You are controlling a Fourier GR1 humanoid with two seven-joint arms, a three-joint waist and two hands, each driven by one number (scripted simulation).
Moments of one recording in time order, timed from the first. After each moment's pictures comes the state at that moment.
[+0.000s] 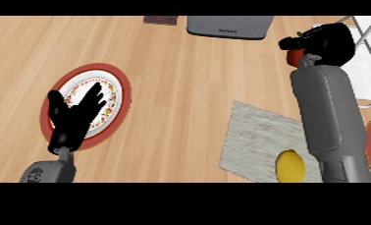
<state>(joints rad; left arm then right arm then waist) -0.09 0.19 0.02 -1.38 0.13 0.00 0.31 -0.77 -0.14 -0.26 -1.08 1.21 -0.30 1.10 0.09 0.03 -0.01</state>
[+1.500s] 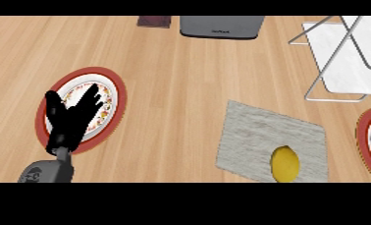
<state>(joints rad) -0.10 0.20 0.04 -1.34 0.14 -0.01 0.29 -1.47 -0.34 -0.63 -0.74 2.01 -0.15 1.23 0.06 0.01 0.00</state>
